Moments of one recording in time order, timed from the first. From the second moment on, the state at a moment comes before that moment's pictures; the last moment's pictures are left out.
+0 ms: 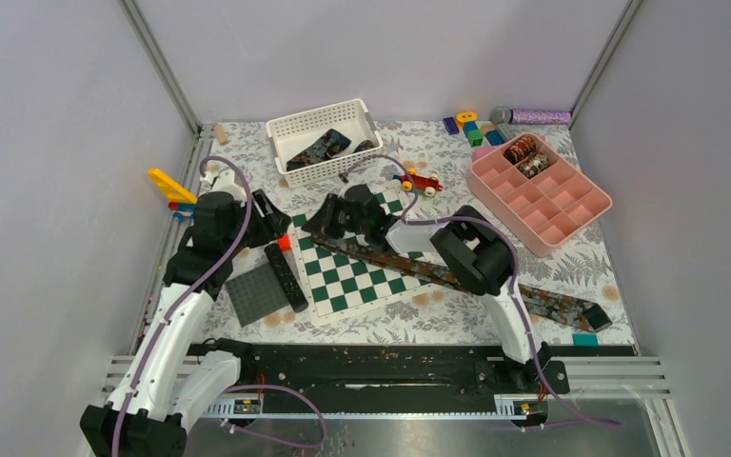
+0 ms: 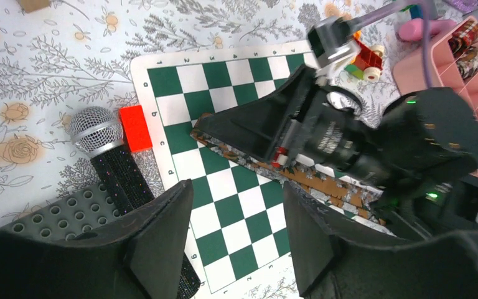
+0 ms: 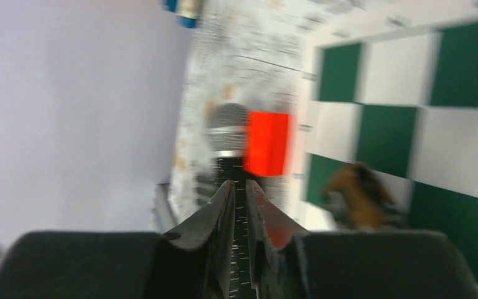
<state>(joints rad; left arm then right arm) -0.19 0.85 0.82 -0.49 0.10 -0.51 0.82 2.25 1.35 0.51 -0.27 1.05</state>
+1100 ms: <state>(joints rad) -0.19 1.27 0.62 0.17 0.17 -0.75 0.71 1.80 1.13 -0.15 -0.25 0.72</state>
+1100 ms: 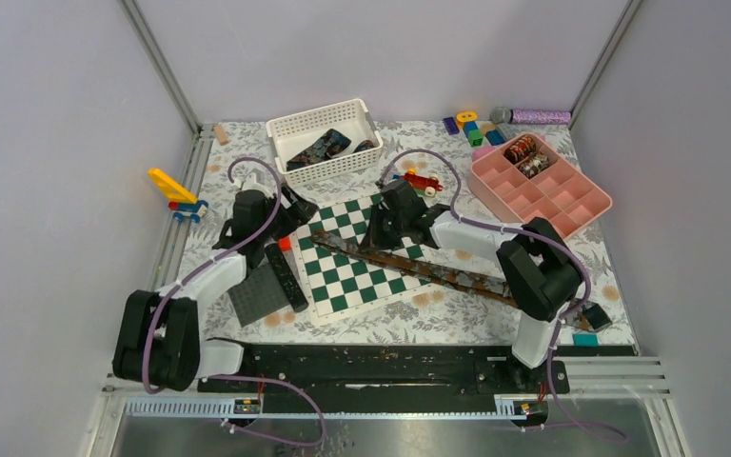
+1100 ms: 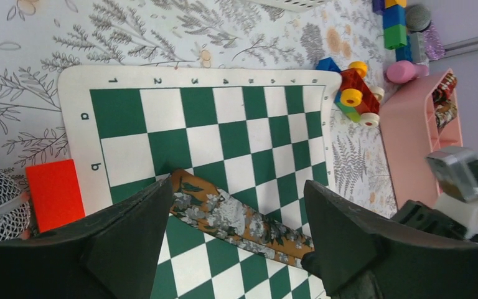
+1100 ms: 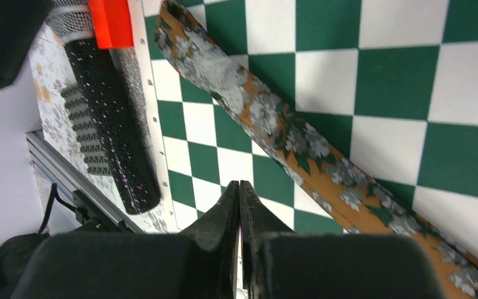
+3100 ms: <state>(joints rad) -0.20 1.63 0.68 0.18 0.08 -0.79 0.74 2.12 1.40 -0.13 -0.36 0.81</state>
